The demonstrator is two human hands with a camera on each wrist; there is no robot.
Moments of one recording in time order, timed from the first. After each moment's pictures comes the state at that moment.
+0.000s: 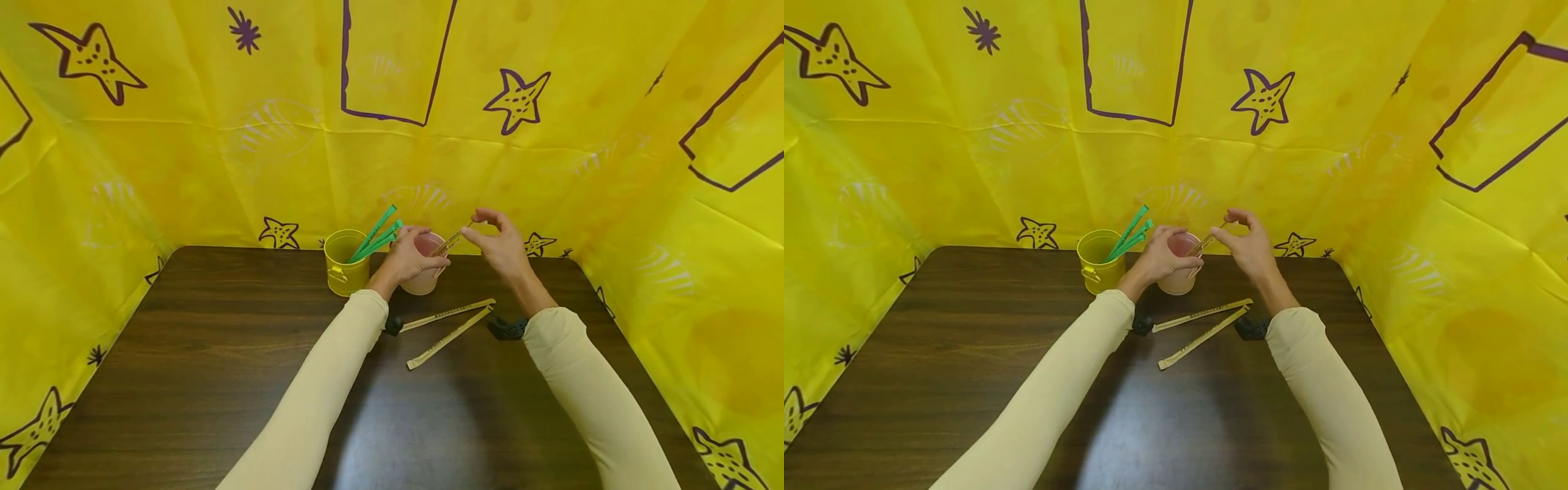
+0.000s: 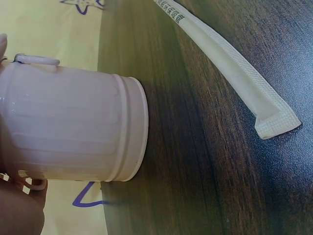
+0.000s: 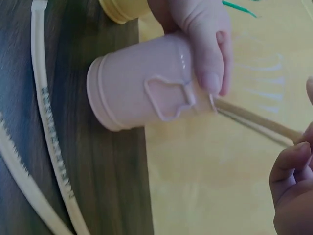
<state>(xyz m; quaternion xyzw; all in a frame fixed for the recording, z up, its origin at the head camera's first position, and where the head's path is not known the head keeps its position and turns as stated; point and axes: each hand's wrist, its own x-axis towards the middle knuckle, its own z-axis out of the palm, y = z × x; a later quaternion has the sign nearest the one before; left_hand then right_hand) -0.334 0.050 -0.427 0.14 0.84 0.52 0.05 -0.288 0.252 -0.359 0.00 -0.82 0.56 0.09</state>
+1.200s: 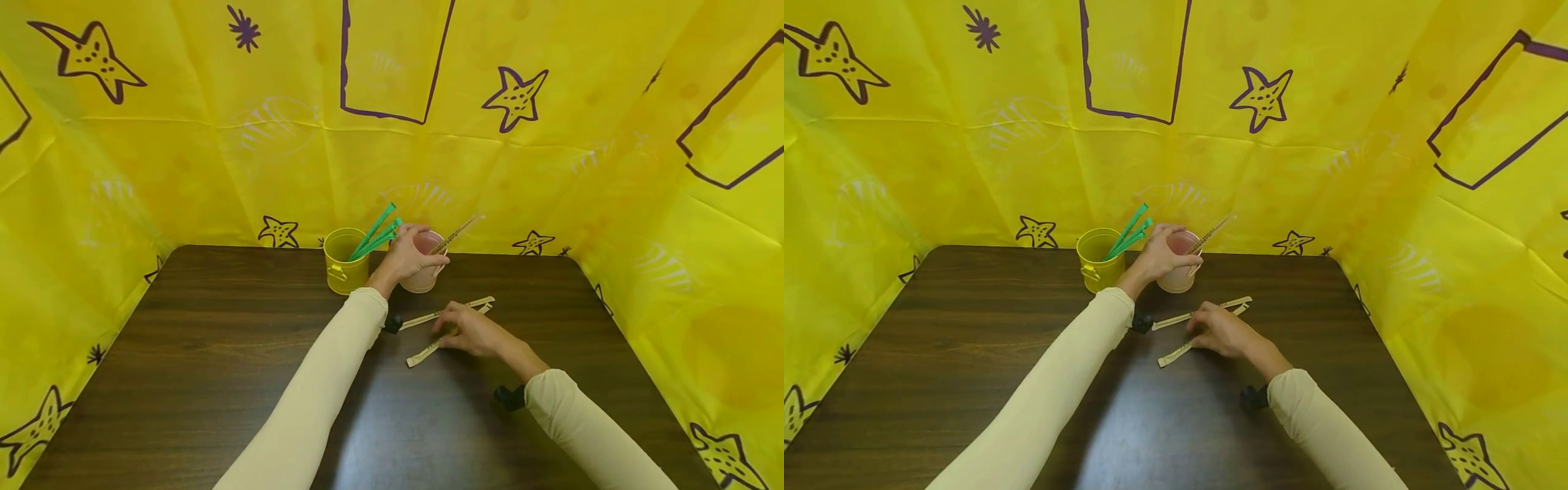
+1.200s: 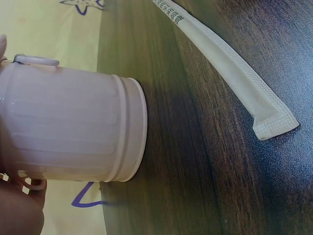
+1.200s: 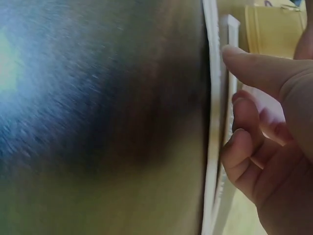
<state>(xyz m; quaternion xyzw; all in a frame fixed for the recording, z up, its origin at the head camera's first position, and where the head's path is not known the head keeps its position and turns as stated) -0.332 0.049 -0.427 0.14 0.85 0.51 0.05 -0.211 0.243 -0.455 0.33 -0.91 0.23 -0.09</state>
